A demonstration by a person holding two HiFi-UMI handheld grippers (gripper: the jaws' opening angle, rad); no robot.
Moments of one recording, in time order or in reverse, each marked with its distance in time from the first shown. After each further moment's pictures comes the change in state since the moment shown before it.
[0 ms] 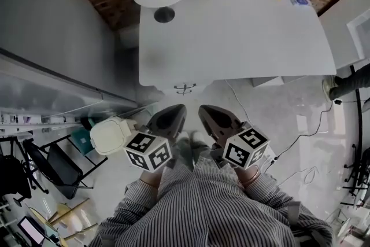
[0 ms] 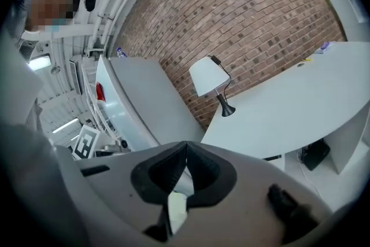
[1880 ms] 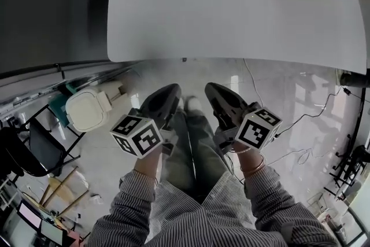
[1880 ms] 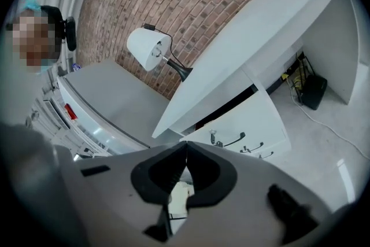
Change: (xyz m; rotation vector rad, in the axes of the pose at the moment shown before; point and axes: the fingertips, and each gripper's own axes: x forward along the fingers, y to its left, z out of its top) left arm 0.083 0.159 -0.151 -0.376 0.059 0.095; right arm 0.091 -0.161 -0.142 0.397 0.114 -0.016
